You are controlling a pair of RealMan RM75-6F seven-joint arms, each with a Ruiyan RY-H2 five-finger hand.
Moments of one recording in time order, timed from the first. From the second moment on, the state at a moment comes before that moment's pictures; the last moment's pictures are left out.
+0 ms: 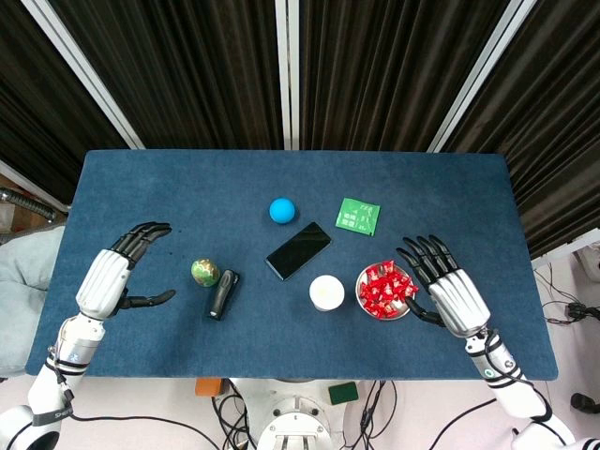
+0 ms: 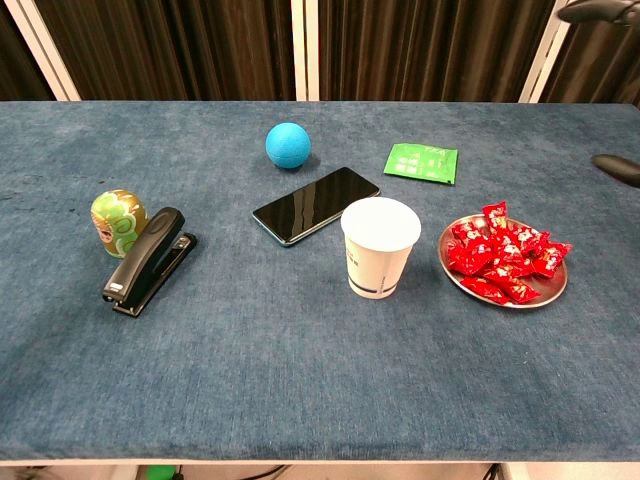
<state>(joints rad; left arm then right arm) -0.31 -1.20 -0.13 -1.71 1.66 1.41 -0.28 0.33 -1.32 0.08 -1.57 -1.78 1.40 -0.02</state>
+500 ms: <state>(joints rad) -0.33 -1.20 -0.10 -1.71 1.66 1.41 -0.26 0.32 -1.31 0.06 -1.58 -1.77 1.43 -0.03</state>
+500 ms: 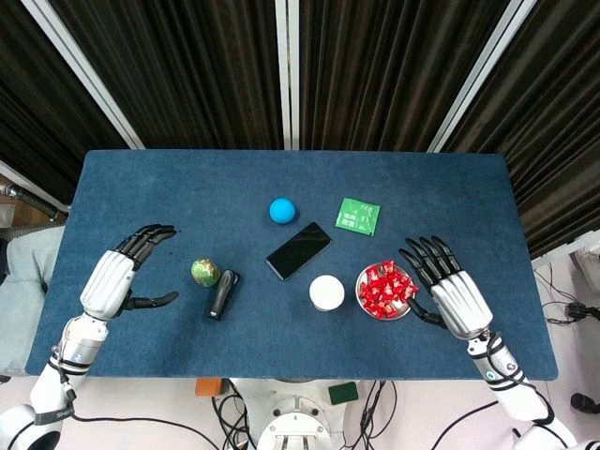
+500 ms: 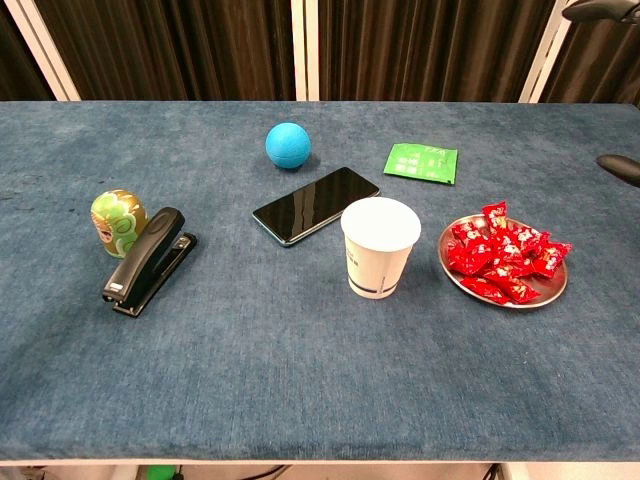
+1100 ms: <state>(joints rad) -0.27 -1.18 -0.06 -1.65 1.58 1.42 -0.18 0.35 -1.16 0.04 -1.68 -1.53 1.16 -0.35</state>
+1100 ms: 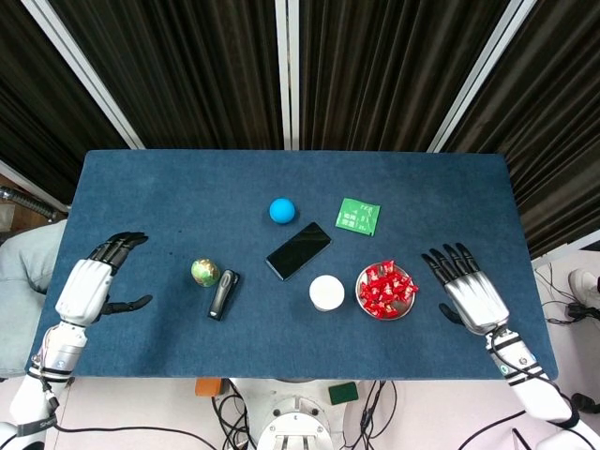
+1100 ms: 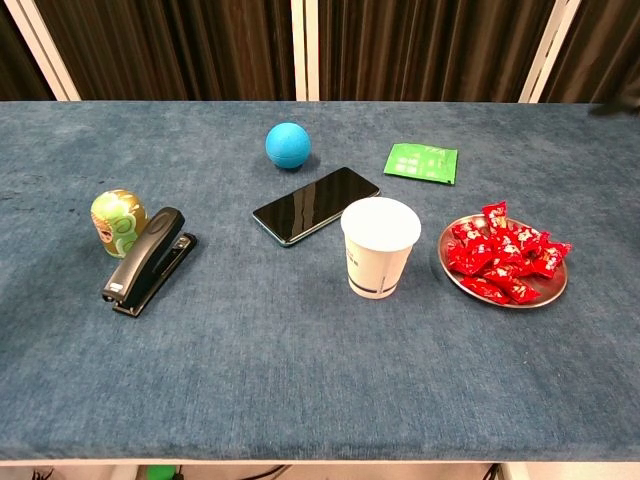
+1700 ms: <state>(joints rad) -0.24 -1.18 -0.04 -1.59 1.56 1.43 -0.22 0.48 -1.32 0.03 -1.60 -1.46 0.96 -0.49</state>
